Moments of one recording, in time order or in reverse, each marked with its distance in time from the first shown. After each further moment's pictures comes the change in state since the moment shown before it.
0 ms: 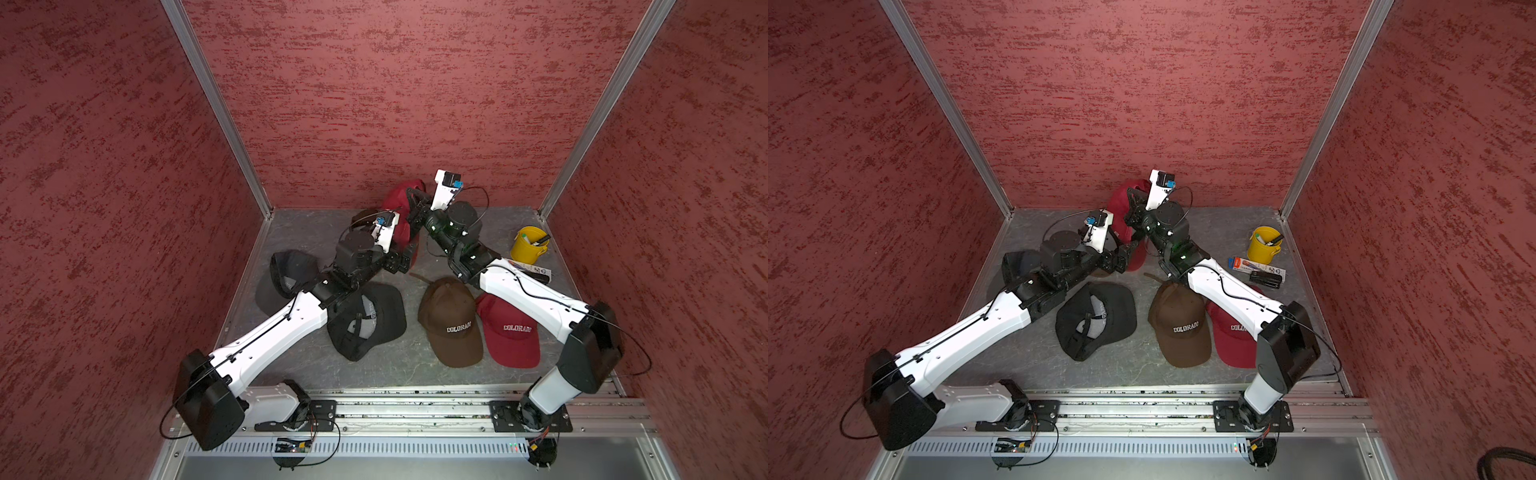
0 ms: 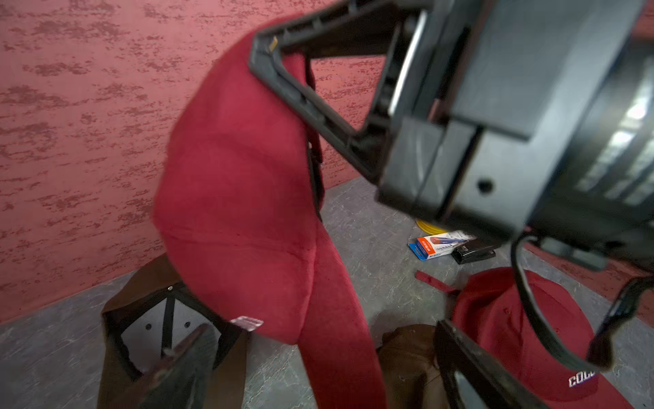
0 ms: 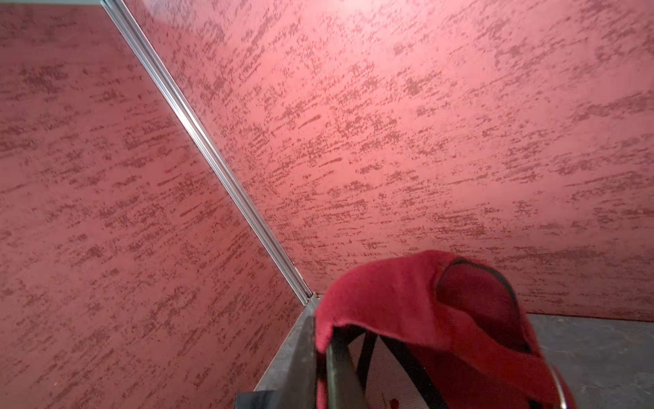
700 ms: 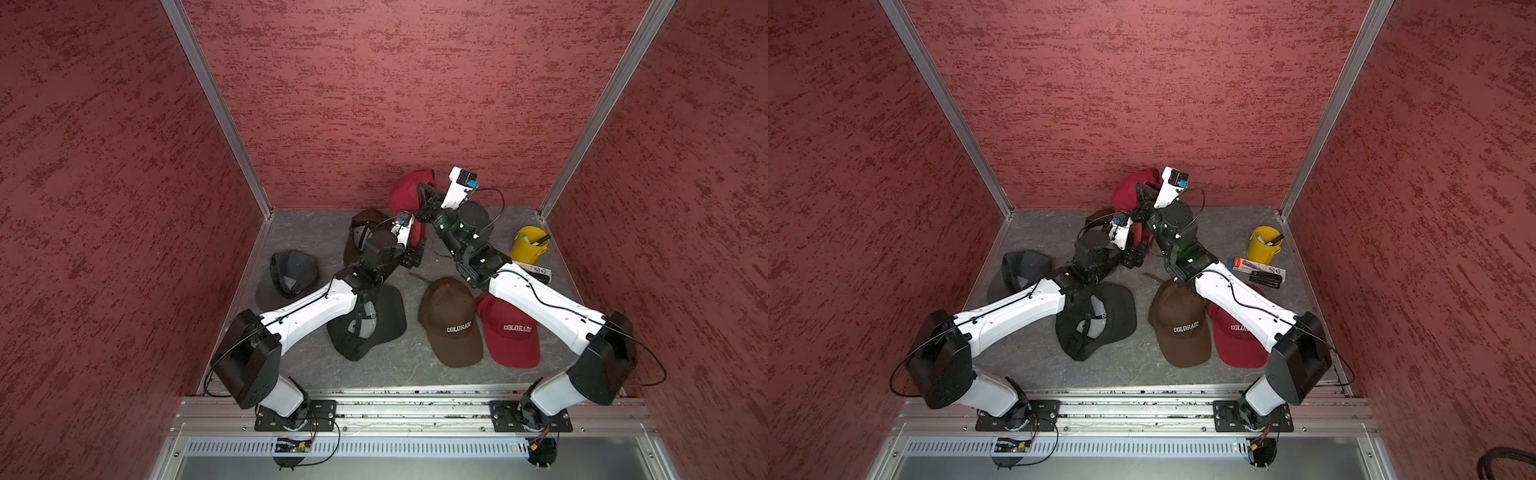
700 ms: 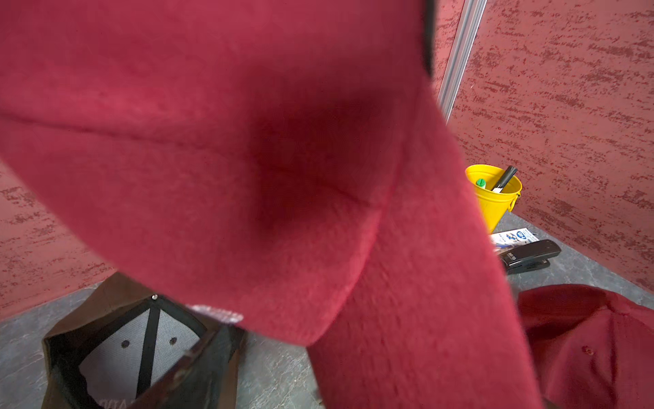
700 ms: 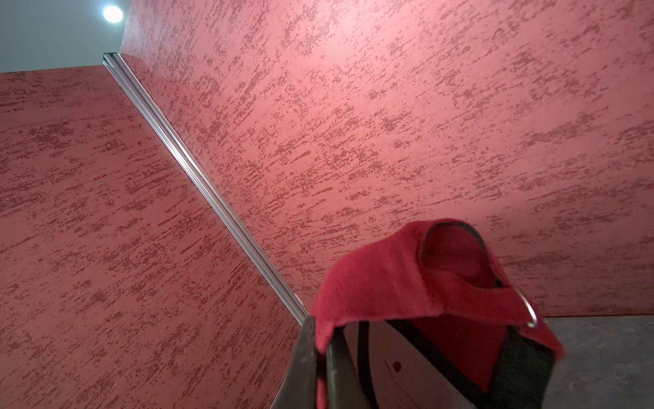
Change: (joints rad) left arm -0.005 0.234 0.027 0.188 -0.084 -0.006; right arm 0.015 -0.072 -0.026 -0.016 0.093 0.037
